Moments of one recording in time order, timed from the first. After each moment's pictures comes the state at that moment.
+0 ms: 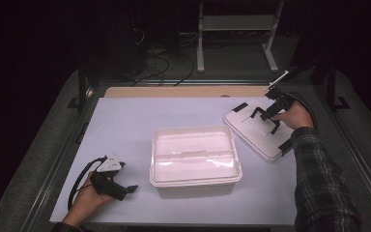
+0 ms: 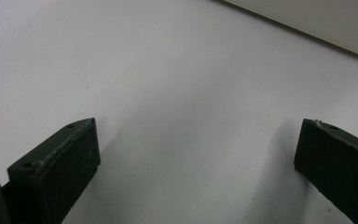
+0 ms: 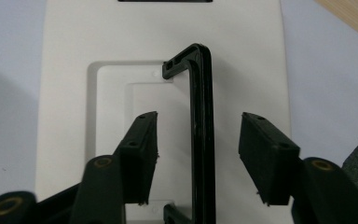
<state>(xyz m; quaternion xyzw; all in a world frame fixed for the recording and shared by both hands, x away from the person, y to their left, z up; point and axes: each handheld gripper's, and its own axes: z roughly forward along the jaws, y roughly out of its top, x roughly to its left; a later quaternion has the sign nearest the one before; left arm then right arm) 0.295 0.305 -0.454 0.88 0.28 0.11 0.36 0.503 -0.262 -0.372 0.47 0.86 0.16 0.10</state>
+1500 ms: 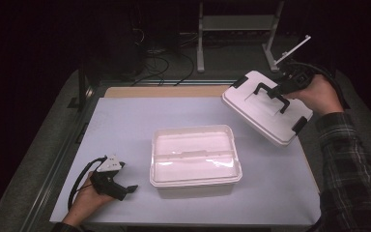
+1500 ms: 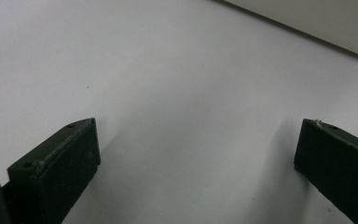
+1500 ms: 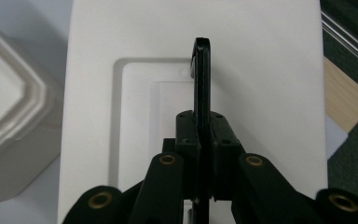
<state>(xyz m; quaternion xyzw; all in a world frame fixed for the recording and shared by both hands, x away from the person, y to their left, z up) 0.295 0.305 -0.454 0.88 0.28 0.11 0.36 0.457 -0.249 -0.235 0.37 0.89 0.24 0.10</state>
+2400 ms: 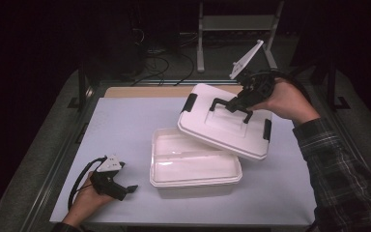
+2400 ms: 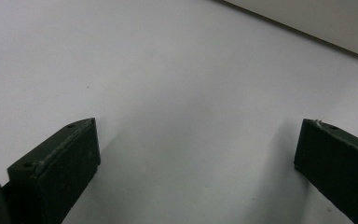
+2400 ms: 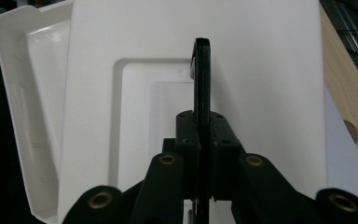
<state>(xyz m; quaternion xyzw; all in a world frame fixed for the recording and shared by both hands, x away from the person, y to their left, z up) 0.295 0.305 -0.454 0.88 0.28 0.11 0.36 0.404 -0.130 -0.210 0.16 0.95 0.27 0.05</state>
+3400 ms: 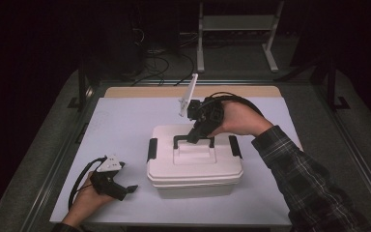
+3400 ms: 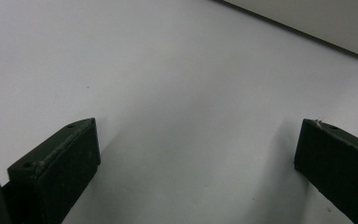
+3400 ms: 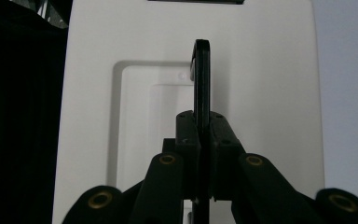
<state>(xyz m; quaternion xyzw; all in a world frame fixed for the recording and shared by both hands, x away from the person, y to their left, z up) 0.295 0.305 -0.454 0.88 0.28 0.11 0.36 0.376 -0.023 -0.250 -0.01 0.98 0.21 -0.04</state>
